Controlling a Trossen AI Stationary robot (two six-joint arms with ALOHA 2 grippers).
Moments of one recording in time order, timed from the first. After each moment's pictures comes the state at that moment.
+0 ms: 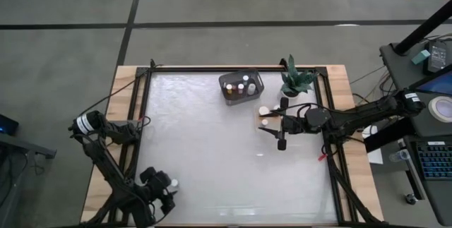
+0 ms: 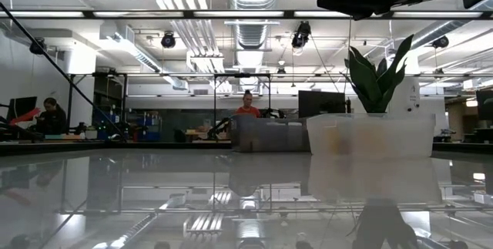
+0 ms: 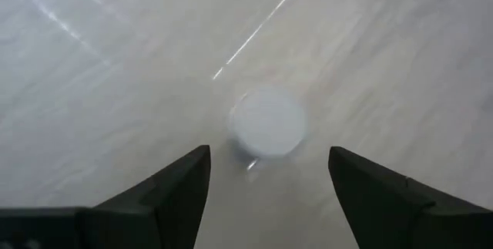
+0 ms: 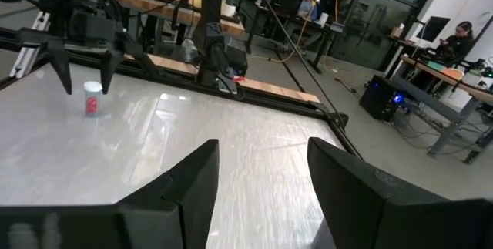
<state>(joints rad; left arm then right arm) -1.09 1.69 1.02 -0.81 -0.57 -1.80 0.17 1.00 0.46 0.45 0.25 -0.27</state>
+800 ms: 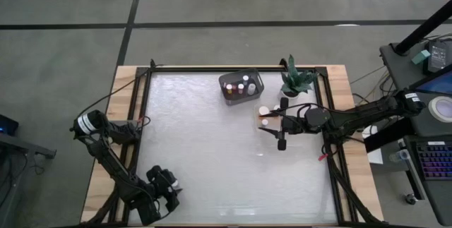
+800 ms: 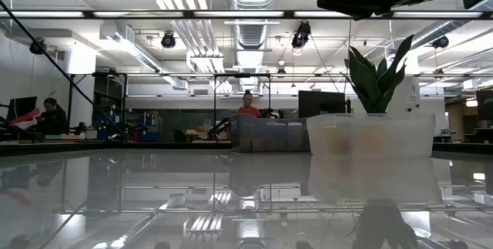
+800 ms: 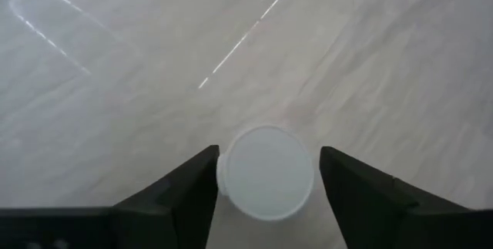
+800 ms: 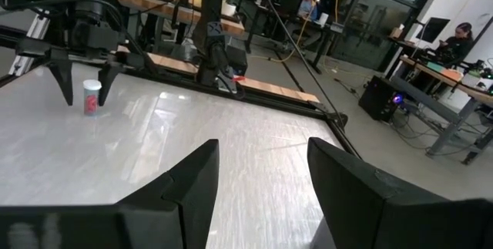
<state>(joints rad) -1.05 1.69 0.93 -0.63 -0.62 -1.72 0.17 1.00 0.46 0.44 0.25 -0.28</state>
